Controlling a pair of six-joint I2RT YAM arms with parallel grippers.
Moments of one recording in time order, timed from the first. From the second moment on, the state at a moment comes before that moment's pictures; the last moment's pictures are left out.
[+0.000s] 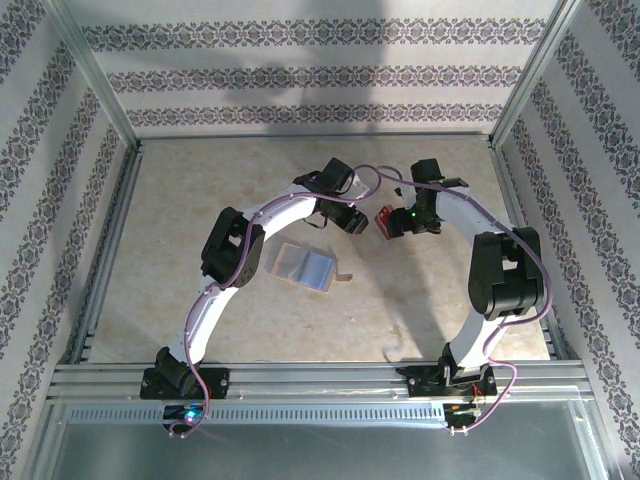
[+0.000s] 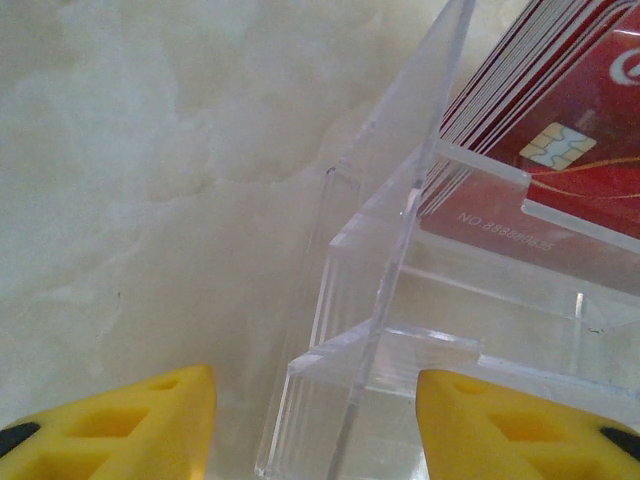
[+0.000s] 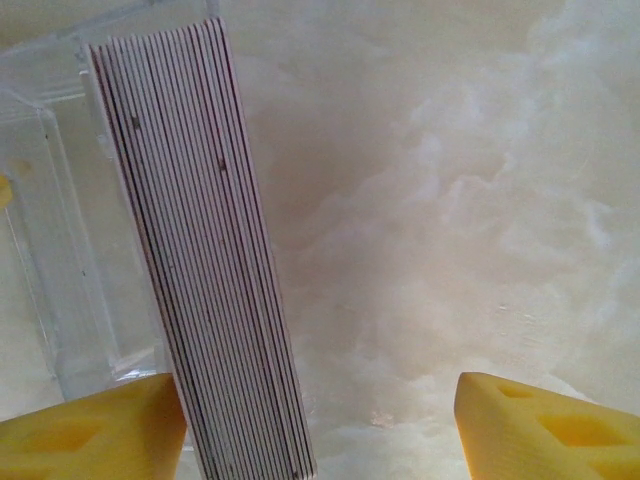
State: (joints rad) left arm -0.60 2.43 2.03 -0.62 0.38 0.07; right arm 0.12 1.75 1.25 -0.78 -0.12 -0.06
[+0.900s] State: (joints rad) left arm -0.60 2.43 2.03 -0.62 0.38 0.08; right arm 0.12 1.72 1.26 -0.81 -0.12 -0.07
